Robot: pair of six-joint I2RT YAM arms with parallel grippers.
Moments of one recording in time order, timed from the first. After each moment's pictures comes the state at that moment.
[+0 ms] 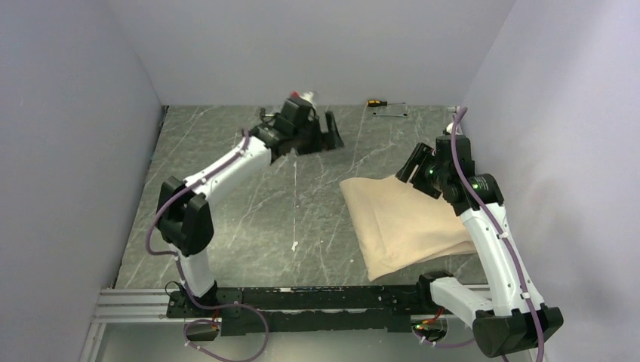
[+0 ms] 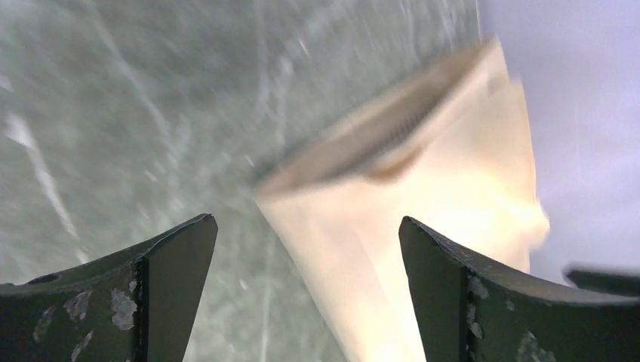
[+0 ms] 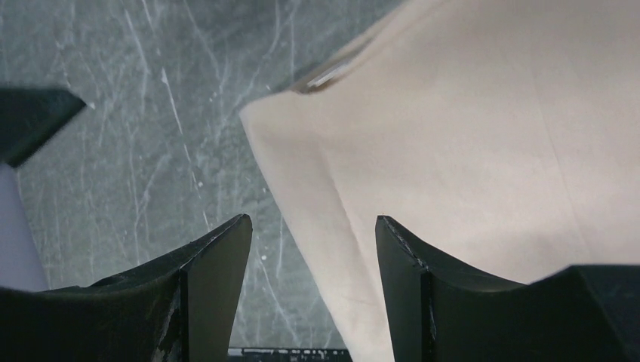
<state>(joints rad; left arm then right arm) -0.57 1.84 1.66 -0.42 0.12 -0.65 0.17 1.02 1.17 -0.89 0.02 0.61</state>
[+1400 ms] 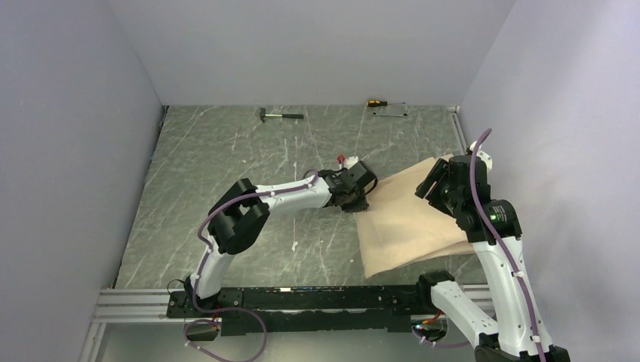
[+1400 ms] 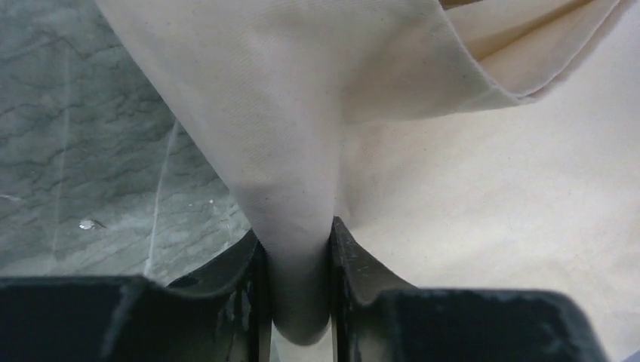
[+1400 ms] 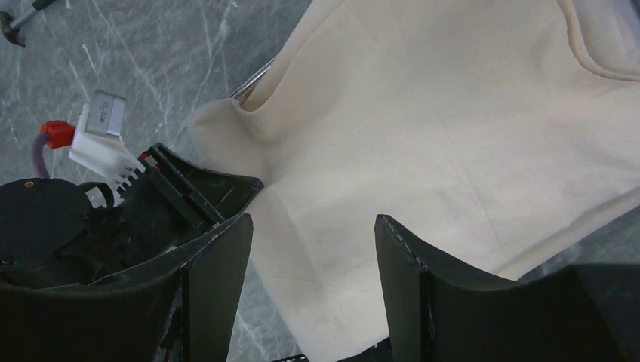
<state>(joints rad) -1.00 2.10 1.61 -0.46 -0.13 -1.02 0.17 0.82 1.14 -1.06 0.22 0.65</state>
